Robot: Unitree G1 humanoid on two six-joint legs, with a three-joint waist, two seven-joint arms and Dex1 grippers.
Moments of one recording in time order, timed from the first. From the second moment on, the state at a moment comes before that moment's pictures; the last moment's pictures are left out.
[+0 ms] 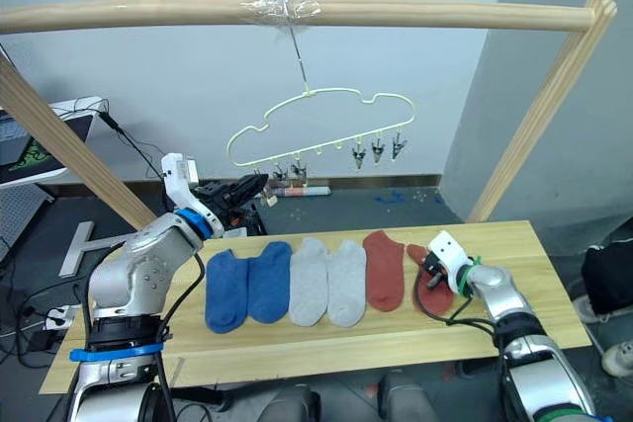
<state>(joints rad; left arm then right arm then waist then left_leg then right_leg) -0.44 0.41 0.28 0.00 -0.65 0.74 -0.51 -0.46 -0.47 0.16 0.73 -0.06 0.00 0.74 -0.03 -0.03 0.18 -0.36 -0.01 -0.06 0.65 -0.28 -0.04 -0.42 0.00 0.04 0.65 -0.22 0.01</state>
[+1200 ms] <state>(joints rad) -0.46 0.38 0.44 -0.04 -0.90 0.95 -0.35 -0.64 -0.08 0.38 0.29 -0.06 0.20 0.71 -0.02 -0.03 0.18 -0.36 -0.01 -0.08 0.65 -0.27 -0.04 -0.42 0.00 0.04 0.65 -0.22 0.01</state>
